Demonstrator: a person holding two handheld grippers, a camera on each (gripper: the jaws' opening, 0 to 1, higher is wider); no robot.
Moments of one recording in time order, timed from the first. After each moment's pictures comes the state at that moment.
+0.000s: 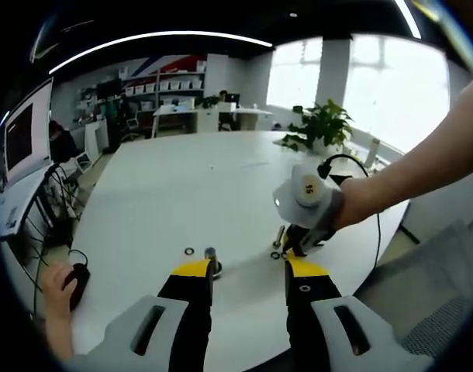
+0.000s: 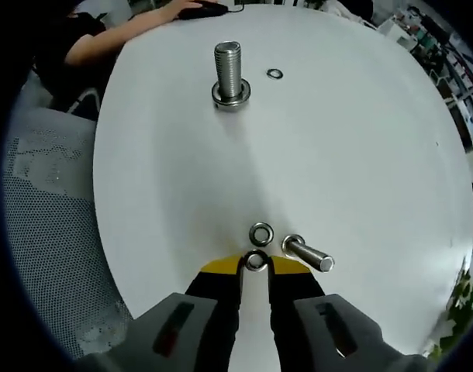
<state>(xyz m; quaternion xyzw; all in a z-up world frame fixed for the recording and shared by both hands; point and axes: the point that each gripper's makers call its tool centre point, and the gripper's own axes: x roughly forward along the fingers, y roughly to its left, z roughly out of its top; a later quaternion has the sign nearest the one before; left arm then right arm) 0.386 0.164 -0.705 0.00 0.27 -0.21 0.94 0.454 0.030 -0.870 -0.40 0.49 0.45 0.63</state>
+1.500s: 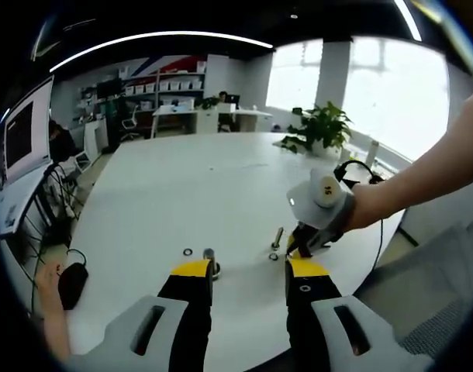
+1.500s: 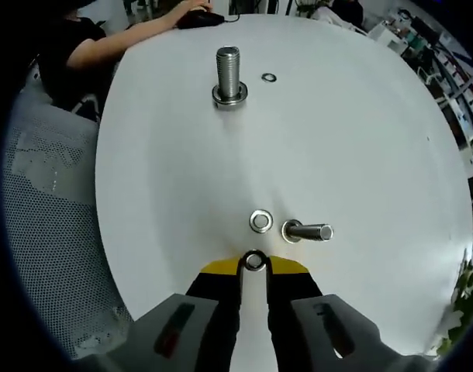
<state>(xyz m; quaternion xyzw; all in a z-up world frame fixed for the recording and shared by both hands) 0.386 0.163 -0.704 -0.01 0.27 -0.21 0.94 0.450 0.016 -0.865 -0.38 0.47 0.45 0.65</state>
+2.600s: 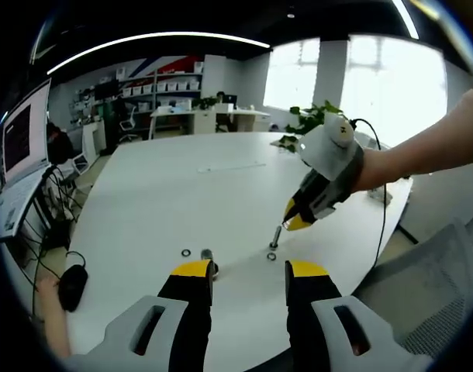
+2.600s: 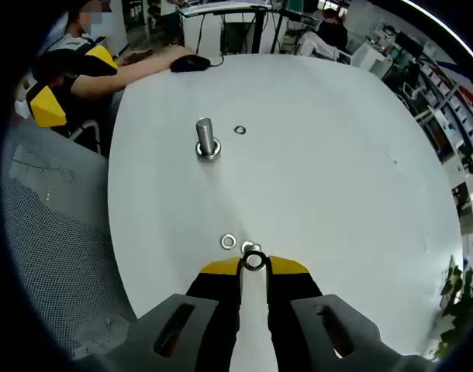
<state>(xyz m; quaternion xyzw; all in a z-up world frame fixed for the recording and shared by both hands) 0.385 0.160 -0.703 0.00 0.27 -0.21 0.94 0.482 0.028 -0.796 -0.36 0.41 0.46 0.70</state>
